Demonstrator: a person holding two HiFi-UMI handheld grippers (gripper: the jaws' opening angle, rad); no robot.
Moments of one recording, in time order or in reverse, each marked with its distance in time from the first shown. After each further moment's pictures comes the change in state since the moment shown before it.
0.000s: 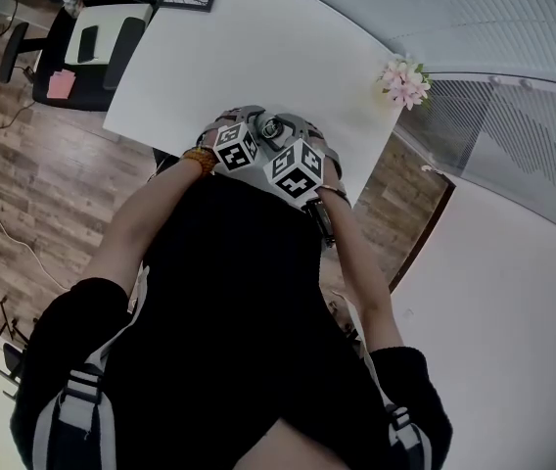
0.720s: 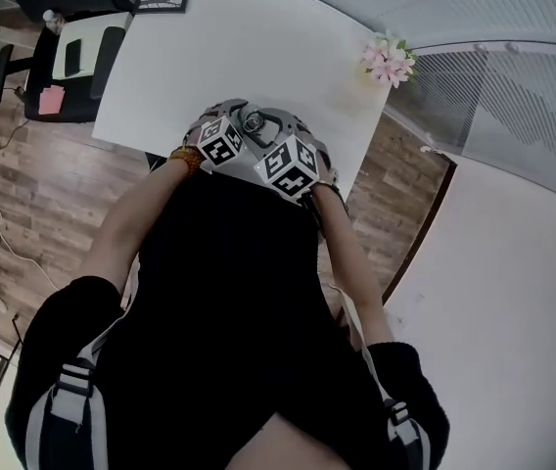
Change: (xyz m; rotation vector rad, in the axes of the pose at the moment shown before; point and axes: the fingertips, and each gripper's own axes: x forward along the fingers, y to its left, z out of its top) left arm 0.000 0.000 -0.001 -0.015 0.002 0.017; right arm -0.023 0.008 0.009 0.062 -0.150 0.009
